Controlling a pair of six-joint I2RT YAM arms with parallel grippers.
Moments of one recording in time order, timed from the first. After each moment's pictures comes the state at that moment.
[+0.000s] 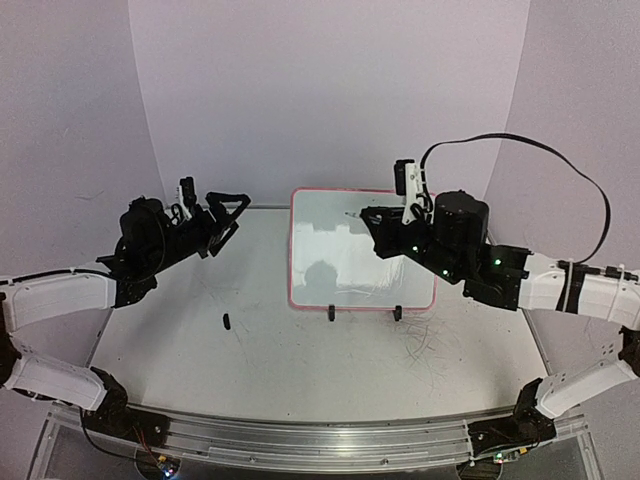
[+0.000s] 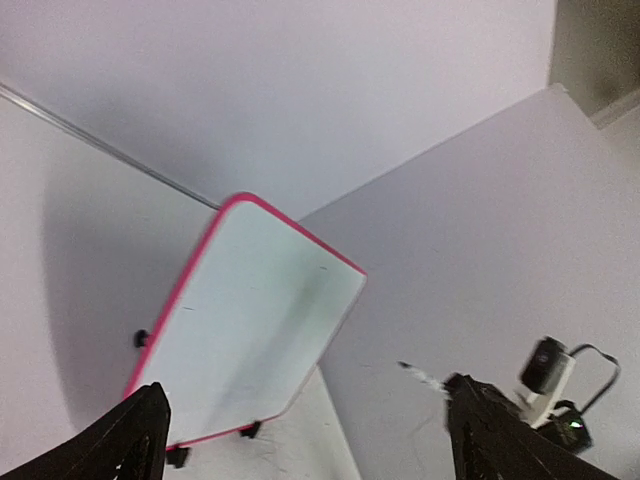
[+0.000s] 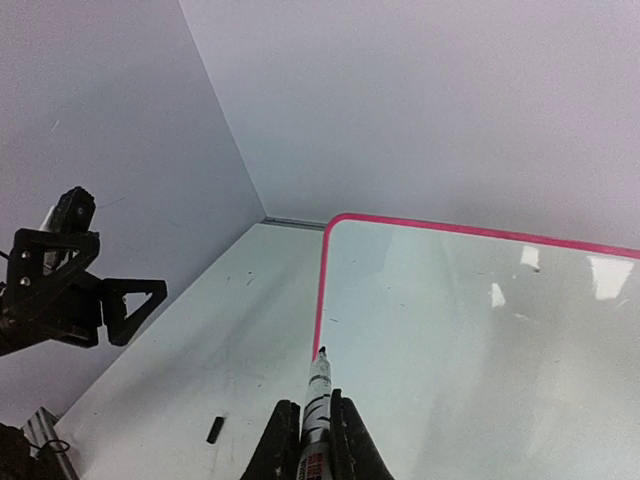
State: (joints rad) left arm -0.61 1.19 0.70 0.52 0.20 -1.02; right arm 0.94 1.33 1.00 0.21 0.29 0.33
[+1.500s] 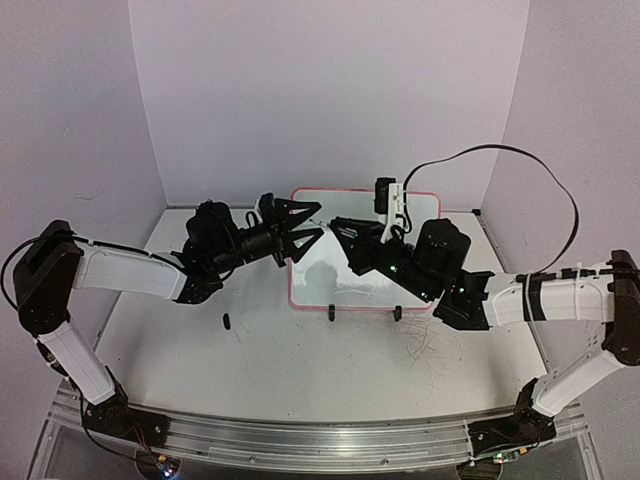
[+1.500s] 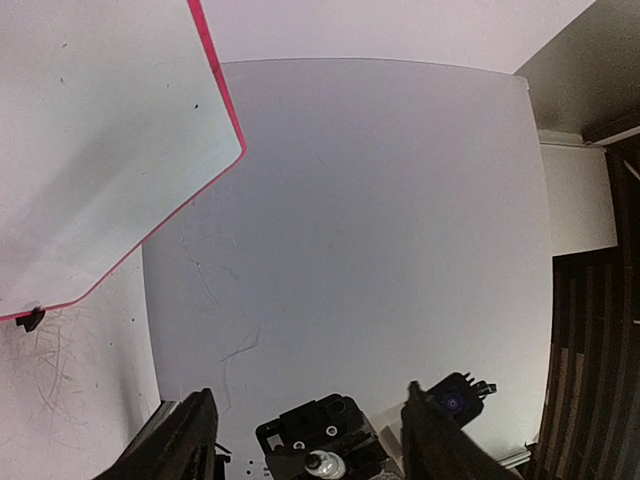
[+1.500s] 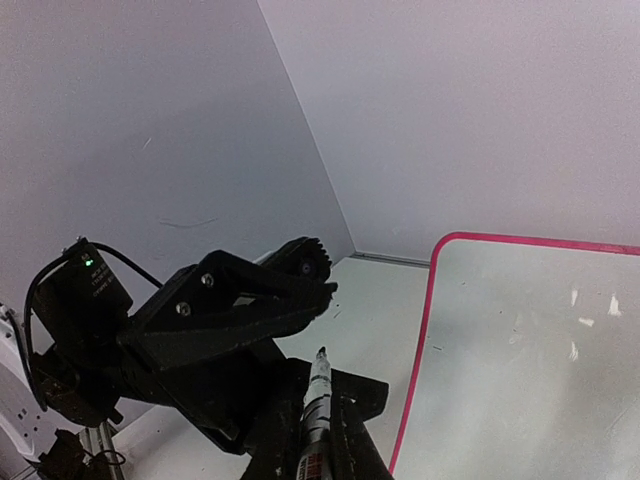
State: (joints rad) left arm -0.81 1.64 0.92 0.88 0.34 -1.59; right arm 0.97 1.46 0.87 0.67 0.14 0.34
